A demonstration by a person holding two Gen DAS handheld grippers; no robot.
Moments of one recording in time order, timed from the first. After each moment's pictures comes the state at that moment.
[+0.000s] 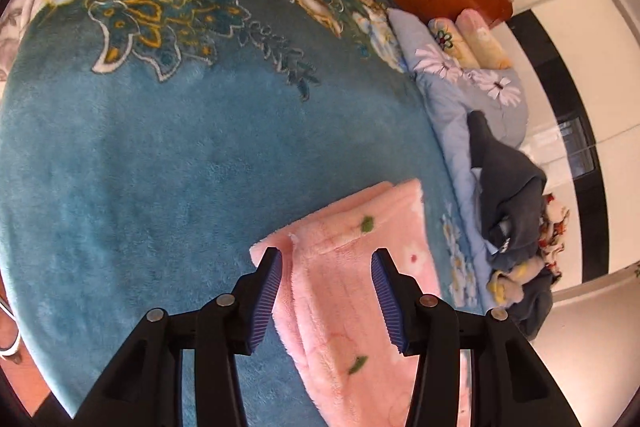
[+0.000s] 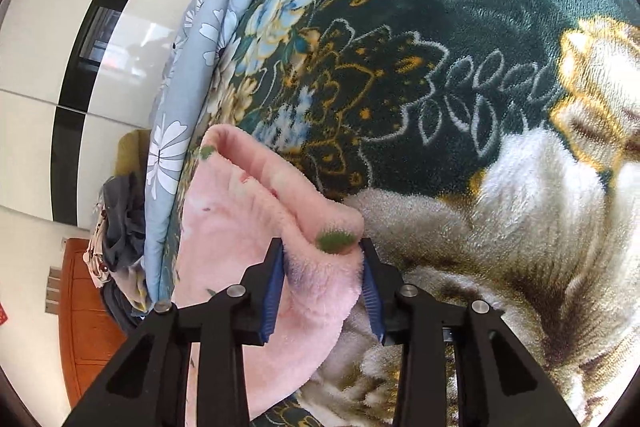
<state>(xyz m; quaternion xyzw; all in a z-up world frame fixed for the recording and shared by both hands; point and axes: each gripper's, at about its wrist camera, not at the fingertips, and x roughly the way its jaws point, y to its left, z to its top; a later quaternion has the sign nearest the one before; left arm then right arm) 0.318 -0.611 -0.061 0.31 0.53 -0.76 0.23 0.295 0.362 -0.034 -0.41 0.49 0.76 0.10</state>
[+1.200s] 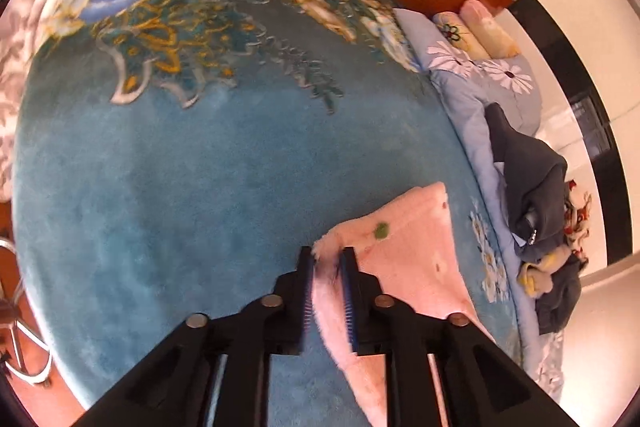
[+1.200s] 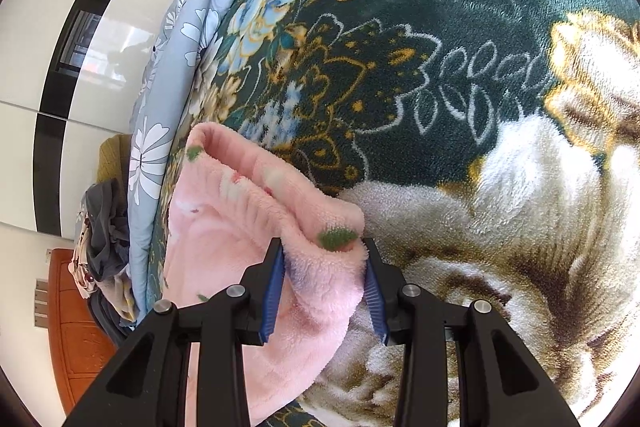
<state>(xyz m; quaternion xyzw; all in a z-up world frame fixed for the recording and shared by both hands) 0.341 -0.623 -0.065 0.32 0.50 -0.77 0.25 0.286 0.356 -0.033 -0.43 0.48 0.75 0.13</state>
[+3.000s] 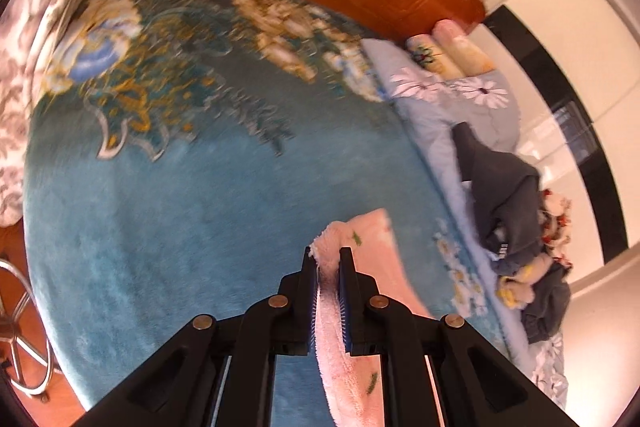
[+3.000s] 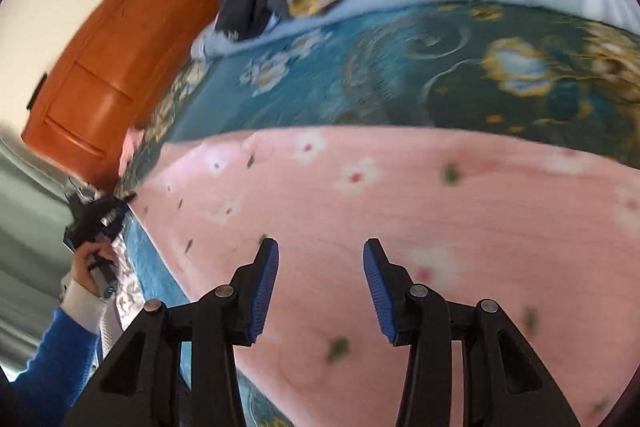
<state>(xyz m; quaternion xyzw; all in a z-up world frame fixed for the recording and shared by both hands) 0.323 -0.591 0.004 0.27 0.44 -0.82 0.24 0.163 -0.075 -0.011 -0.56 0.09 0.75 -0.33</state>
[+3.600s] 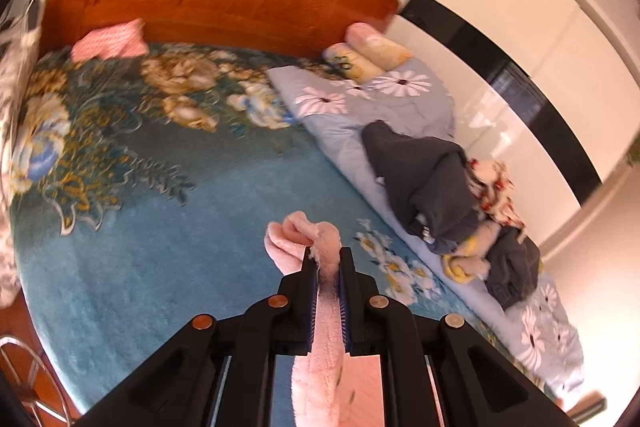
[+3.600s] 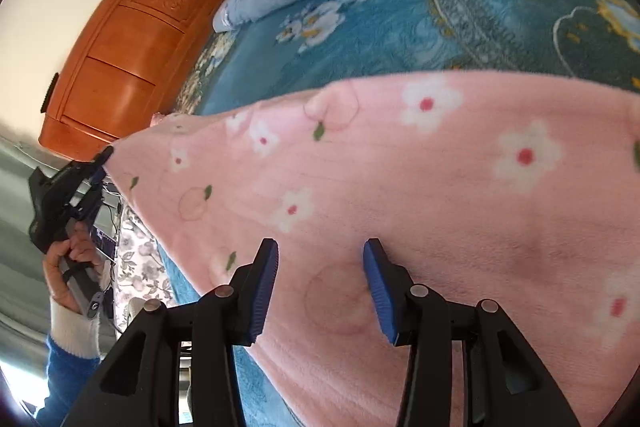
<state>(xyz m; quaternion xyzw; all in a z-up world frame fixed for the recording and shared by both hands) 0.301 -0.524 0.091 0.24 0.34 -0.89 0.17 0.166 -0.149 -0.046 -0.59 0.15 0.70 -0.38</state>
